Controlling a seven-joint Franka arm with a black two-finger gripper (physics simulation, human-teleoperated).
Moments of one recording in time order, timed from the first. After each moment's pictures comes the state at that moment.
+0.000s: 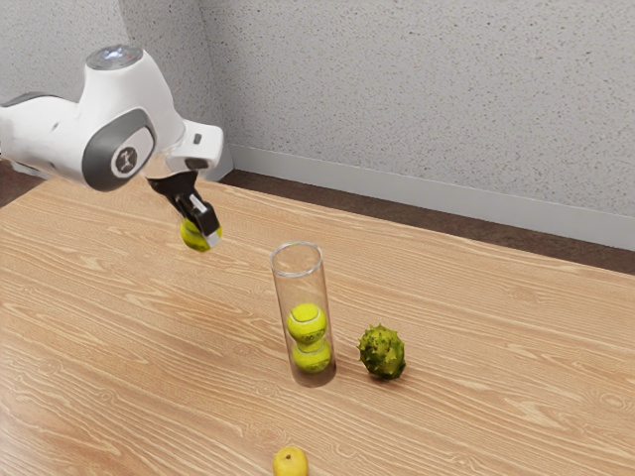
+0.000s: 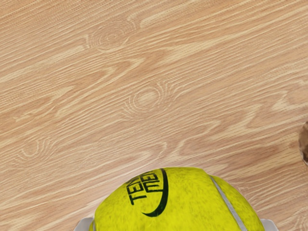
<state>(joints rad) 0.43 -0.17 -0.41 -2.16 0.04 2.27 0.36</state>
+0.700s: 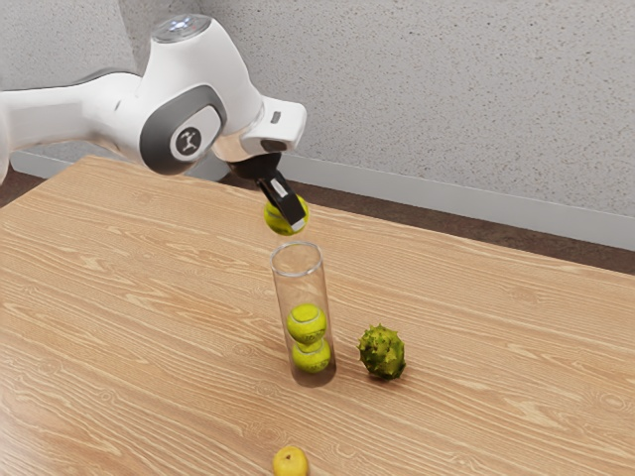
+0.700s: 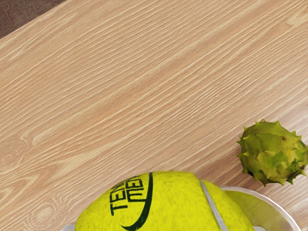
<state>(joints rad) 0.17 -0.08 -0.41 -1.97 -0.01 2.24 0.34</state>
